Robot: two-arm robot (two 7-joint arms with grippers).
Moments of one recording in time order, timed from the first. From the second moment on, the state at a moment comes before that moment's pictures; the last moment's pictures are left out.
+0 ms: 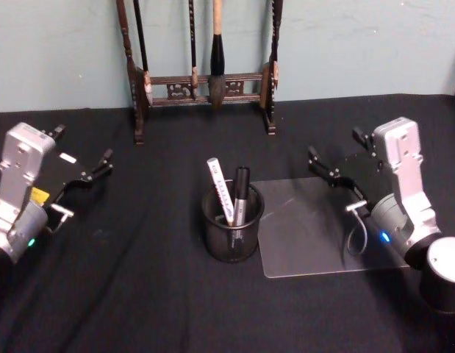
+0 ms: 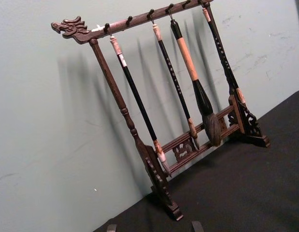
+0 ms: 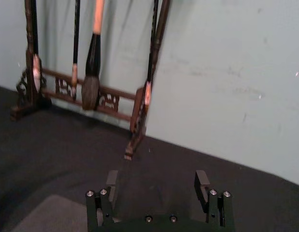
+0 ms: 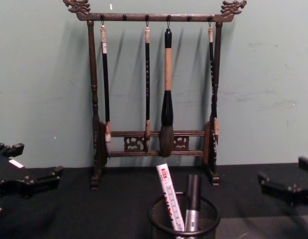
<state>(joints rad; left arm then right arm) -0.20 0.60 0.45 -1.41 -0.25 -0.12 0.03 0.16 0.25 -0.22 -1.35 0.05 -0.10 0.13</state>
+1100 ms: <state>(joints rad) -0.20 0.60 0.45 -1.41 -0.25 -0.12 0.03 0.16 0.25 -0.22 -1.33 0.04 -0.10 0.13</state>
